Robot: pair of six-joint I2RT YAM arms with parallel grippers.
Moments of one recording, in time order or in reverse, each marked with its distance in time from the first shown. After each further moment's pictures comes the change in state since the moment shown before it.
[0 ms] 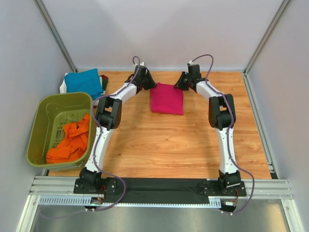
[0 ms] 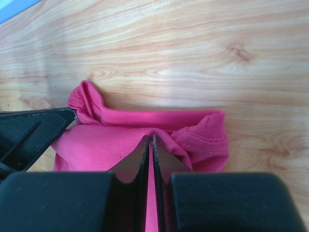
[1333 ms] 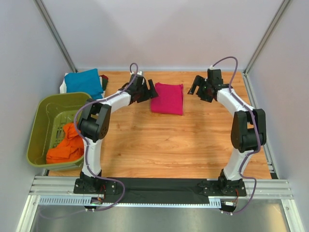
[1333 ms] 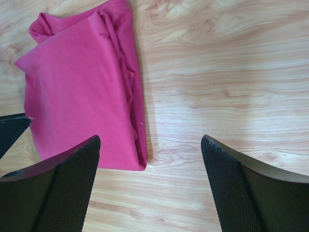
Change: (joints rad) left arm -0.056 -0.496 -0.629 0.030 -0.050 0.077; right arm -0.071 -0.640 -0.605 -0.148 0.148 -0.102
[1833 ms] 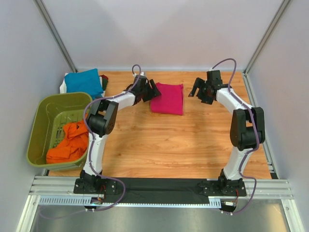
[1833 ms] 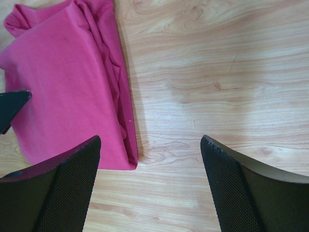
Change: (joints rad) left arm -0.003 0.159 0.071 0.144 0.020 -0.113; right arm -0.013 0.024 0.007 -0.034 0.015 0.000
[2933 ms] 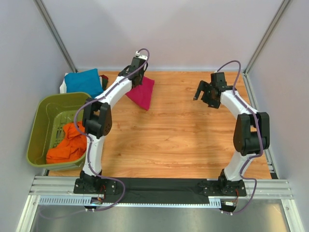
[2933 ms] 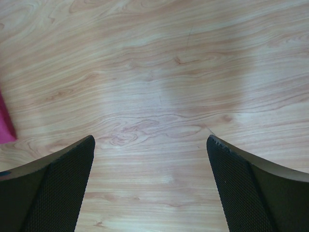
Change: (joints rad) left arm 0.003 -0.031 0.395 -0.511 -0.504 0.718; right arm -0.026 -0.080 -0.052 -0.096 0.071 -0.020
